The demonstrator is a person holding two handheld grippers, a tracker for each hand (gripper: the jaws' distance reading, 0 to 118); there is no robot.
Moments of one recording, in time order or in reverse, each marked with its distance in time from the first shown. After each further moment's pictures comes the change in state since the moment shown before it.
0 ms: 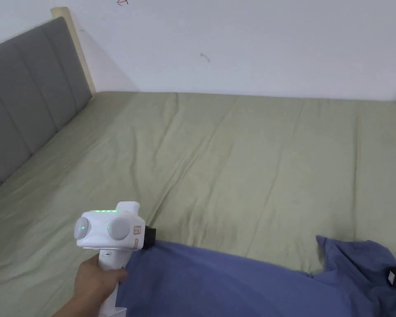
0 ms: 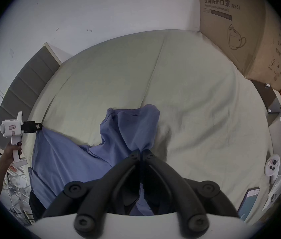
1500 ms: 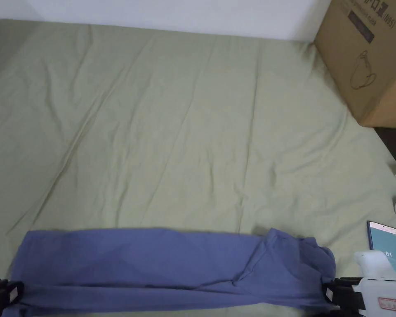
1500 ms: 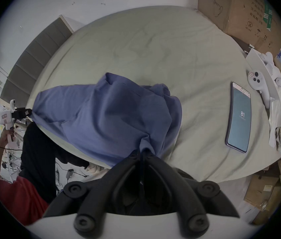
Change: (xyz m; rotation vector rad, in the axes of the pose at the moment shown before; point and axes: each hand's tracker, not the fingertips) left arm -0.074 -0.261 0.180 -0.041 -0.291 -0.107; right arm 0.054 -0.229 0.124 -0.204 0.024 0.075
